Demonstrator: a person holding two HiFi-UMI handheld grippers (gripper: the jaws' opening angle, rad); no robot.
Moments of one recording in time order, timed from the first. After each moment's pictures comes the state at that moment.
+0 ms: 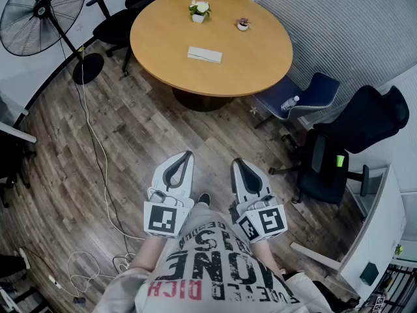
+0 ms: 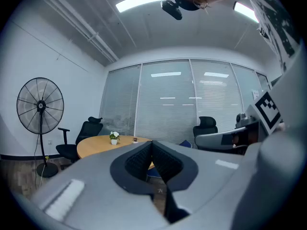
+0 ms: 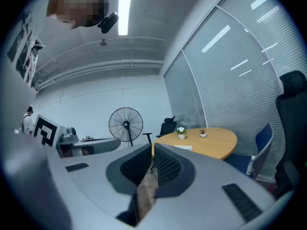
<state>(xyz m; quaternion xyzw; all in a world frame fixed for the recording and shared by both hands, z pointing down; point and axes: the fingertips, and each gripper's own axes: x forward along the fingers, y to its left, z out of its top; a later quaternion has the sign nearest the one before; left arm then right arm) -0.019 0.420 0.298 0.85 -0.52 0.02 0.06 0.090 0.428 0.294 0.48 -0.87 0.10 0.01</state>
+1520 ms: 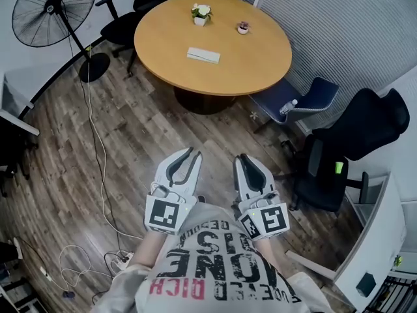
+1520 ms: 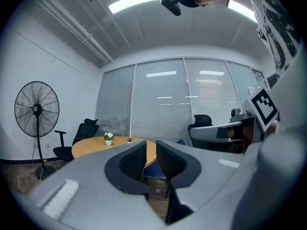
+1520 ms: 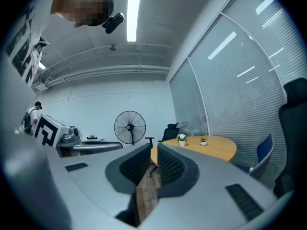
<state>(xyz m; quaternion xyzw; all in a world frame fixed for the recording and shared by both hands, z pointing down) 0.034 0.441 0.297 0.86 -0.51 0.02 0.03 0.133 0.445 0.280 0.46 -0.89 0.05 0.00</state>
